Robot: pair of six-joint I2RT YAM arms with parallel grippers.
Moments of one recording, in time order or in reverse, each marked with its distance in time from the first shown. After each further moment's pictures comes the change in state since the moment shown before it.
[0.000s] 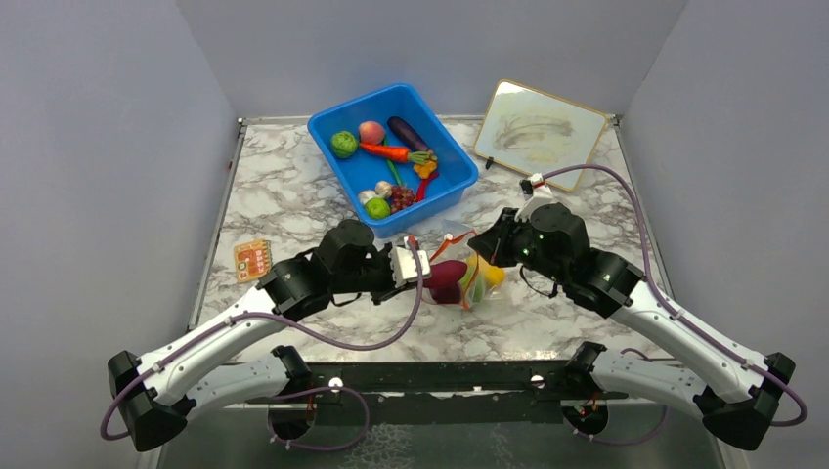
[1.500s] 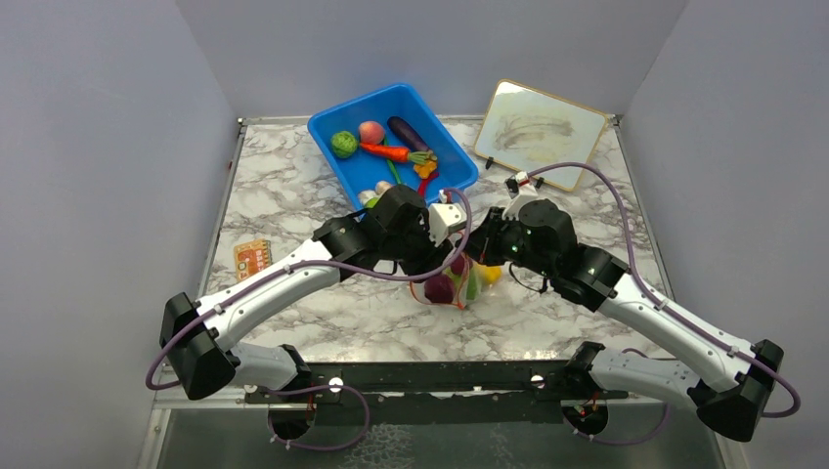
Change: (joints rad) left arm 0.000 0.404 0.336 -0.146 -0.089 -0.327; right arm 0.000 0.067 -0.009 0.075 -0.088 0.016
